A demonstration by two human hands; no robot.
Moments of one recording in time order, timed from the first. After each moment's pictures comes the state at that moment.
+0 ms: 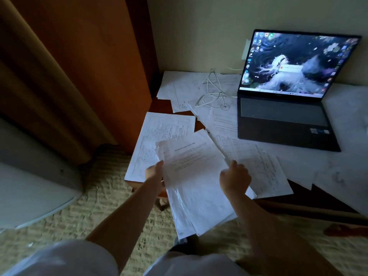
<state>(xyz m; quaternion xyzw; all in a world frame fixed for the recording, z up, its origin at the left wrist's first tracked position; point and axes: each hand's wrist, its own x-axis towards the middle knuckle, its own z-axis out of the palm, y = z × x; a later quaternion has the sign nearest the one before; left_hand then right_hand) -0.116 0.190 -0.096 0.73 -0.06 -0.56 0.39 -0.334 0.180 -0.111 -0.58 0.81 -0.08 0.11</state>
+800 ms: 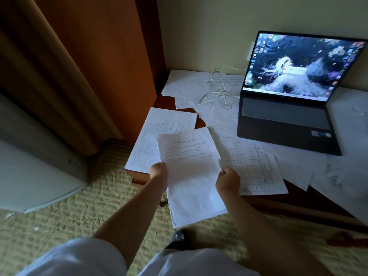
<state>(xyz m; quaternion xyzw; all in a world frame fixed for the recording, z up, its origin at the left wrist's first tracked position) -0.152 0.212 -0.087 0.80 -0.12 -0.45 0.38 -0.338 0.201 -0.114 -0.51 0.78 -0.21 0.29</state>
